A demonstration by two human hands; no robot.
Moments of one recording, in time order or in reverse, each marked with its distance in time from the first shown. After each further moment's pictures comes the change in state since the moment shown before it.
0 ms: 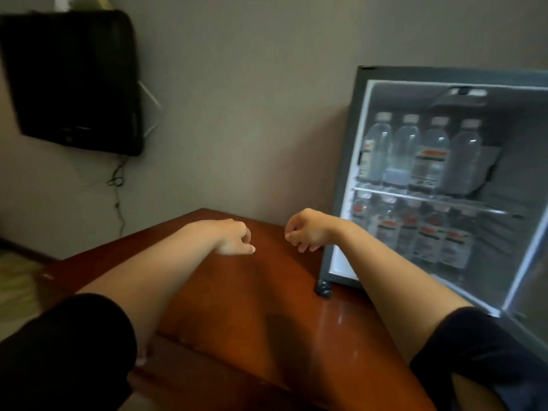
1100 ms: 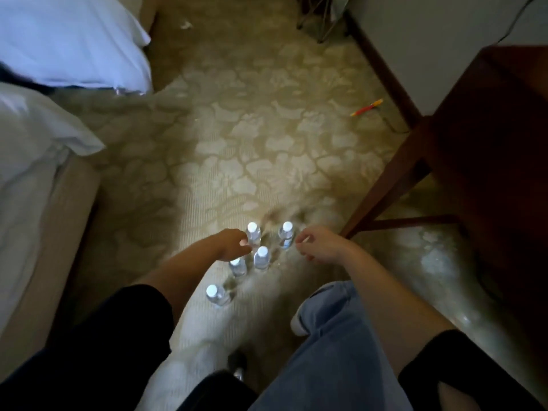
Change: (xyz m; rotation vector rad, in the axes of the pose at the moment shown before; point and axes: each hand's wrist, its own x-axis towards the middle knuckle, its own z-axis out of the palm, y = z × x) left_hand -0.359 -0.305 0.425 -0.719 -0.354 -1.098; right_hand 0.032 -0.267 0.564 0.052 -1.042 -0.419
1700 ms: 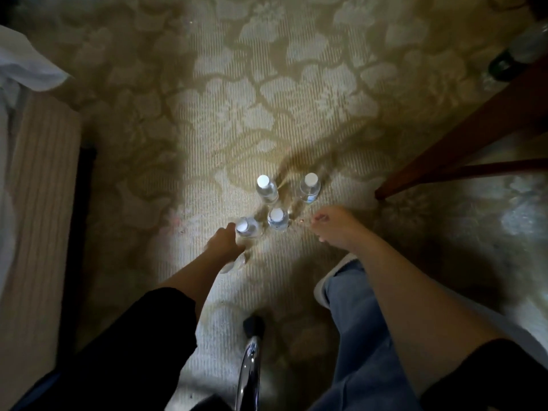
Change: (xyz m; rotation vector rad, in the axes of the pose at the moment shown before) left_hand 0.131 -0.073 0.128 -0.213 0.024 -0.411; right_hand 0.143 0.086 0.043 0.119 -0.076 0.113
